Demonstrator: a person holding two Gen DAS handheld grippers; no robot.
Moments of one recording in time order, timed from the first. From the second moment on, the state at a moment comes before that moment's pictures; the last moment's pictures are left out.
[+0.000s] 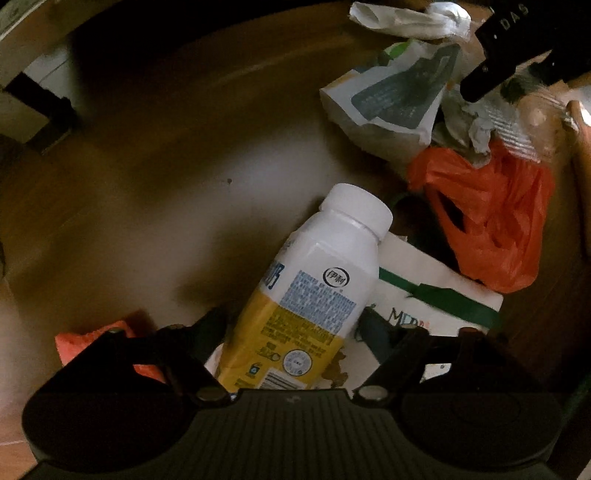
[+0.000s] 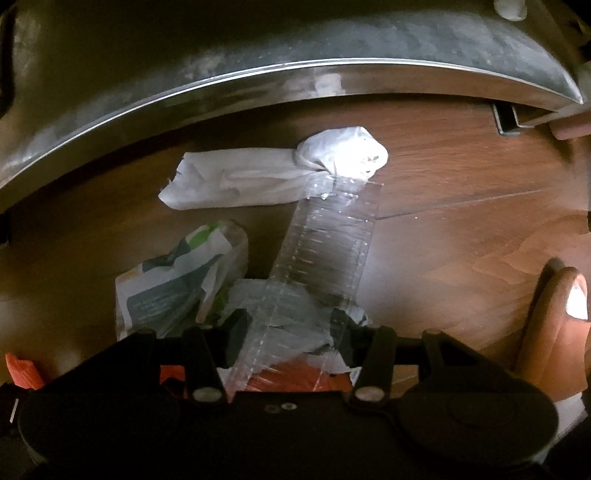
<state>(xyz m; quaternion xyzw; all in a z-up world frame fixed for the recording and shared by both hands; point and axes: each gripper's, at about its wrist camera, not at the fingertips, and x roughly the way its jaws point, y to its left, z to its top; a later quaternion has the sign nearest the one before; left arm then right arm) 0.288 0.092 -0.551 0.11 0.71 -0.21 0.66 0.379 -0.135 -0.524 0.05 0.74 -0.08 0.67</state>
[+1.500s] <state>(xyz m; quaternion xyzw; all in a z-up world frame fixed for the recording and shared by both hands) 0.275 0.124 -0.327 0.05 0.68 -0.11 0.72 0.270 -0.175 -0.266 0.06 0.64 0.07 0.76</state>
